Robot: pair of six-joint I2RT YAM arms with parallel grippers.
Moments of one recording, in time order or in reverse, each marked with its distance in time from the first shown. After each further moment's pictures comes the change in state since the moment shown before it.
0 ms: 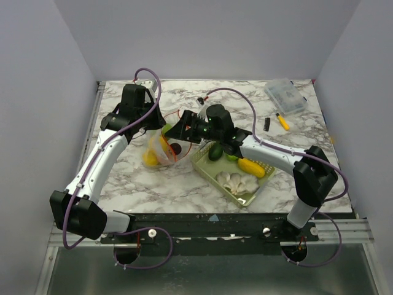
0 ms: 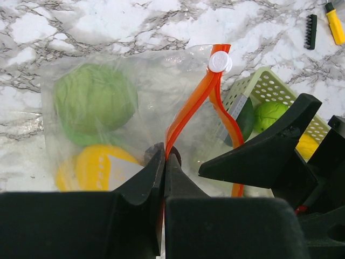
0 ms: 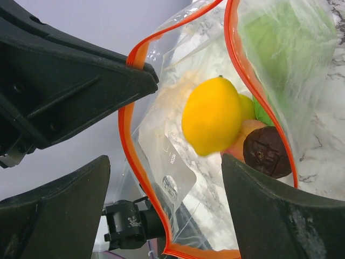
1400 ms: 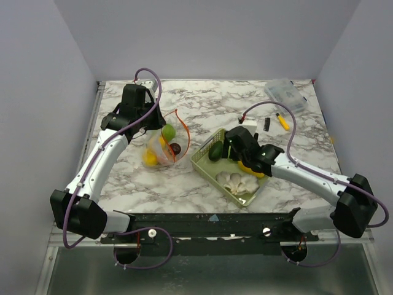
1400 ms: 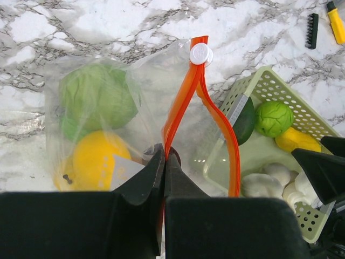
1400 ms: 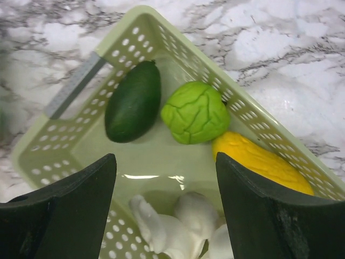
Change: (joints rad) left arm 0.000 0.003 0.000 0.000 0.000 0.000; right arm -0.003 -0.420 -0.288 -0.610 0.792 -0.263
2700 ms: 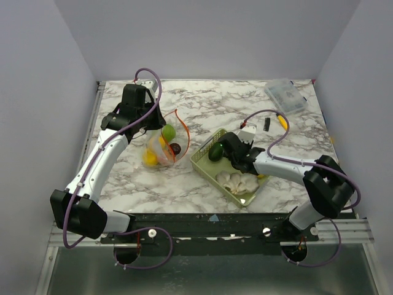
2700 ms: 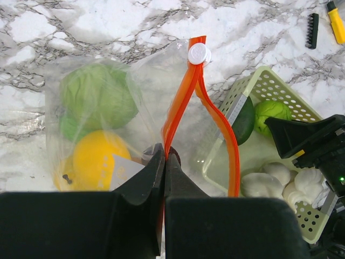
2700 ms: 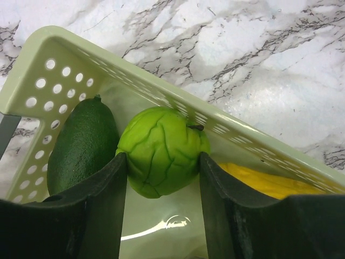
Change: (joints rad) left arm 0.000 0.003 0.000 0.000 0.000 0.000; right arm -0.035 0.261 -0.090 0.208 0.202 0.207
